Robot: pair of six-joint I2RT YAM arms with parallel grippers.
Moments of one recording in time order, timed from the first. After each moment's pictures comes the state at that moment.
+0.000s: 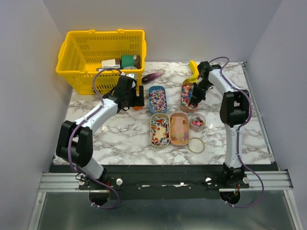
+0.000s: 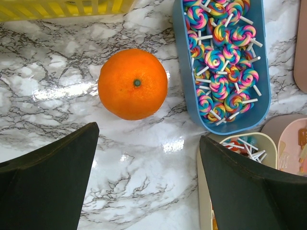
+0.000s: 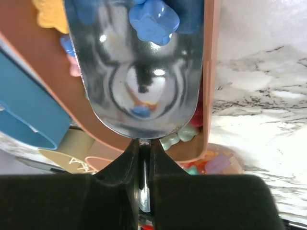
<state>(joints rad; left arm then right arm) -0.38 1.57 1.14 -0.34 -0.03 -0.34 0.18 2.31 2.02 -1.20 -0.31 0.48</state>
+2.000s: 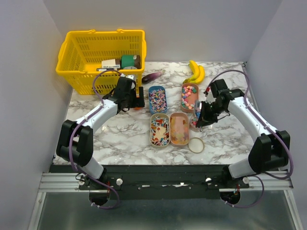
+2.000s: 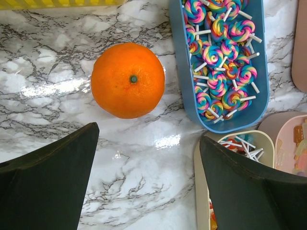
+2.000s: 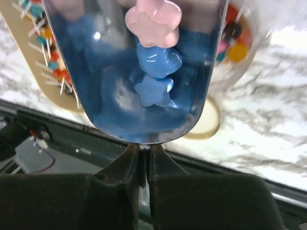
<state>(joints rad) -0.37 1.58 1.11 -0.31 0.02 -0.37 0.24 1.50 1.23 -1.03 -0.34 0.33</state>
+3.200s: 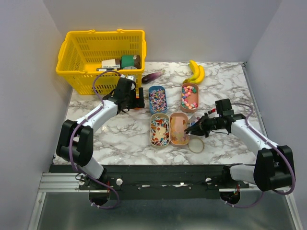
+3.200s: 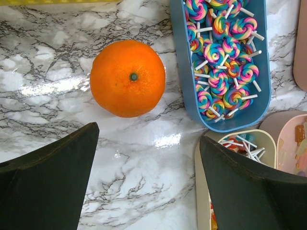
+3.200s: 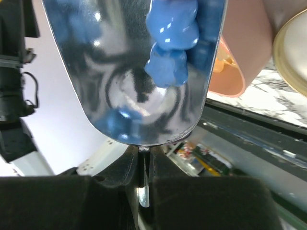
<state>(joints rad) -0.37 1.58 1.10 -0.30 0.02 -0.37 0.17 1.26 0.72 -0.56 -0.83 1.09</state>
